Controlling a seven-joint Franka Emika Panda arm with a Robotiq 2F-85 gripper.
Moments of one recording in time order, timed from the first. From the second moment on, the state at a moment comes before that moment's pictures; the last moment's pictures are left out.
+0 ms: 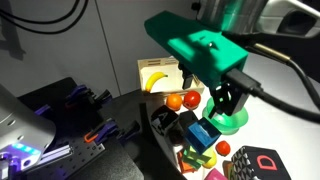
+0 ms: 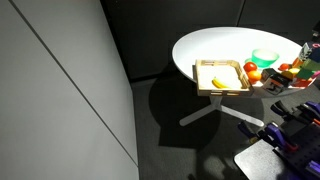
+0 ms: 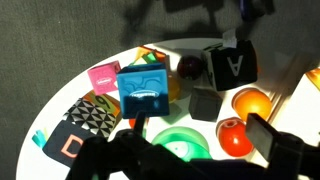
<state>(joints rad) -0.35 -0.08 -0.37 -2.43 -0.06 2.32 -0.39</state>
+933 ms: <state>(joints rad) -0.22 -0.34 -0.27 -2.42 -0.10 1.87 -0.43</state>
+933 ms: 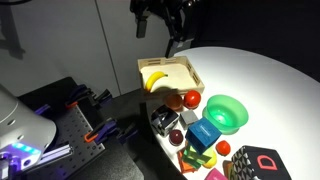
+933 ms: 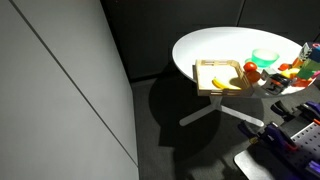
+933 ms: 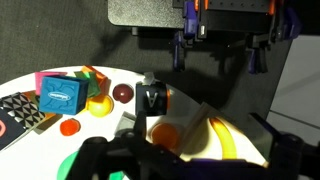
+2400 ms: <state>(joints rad) -0.11 -0.61 -0.05 -2.37 -0.12 1.72 -0.03</state>
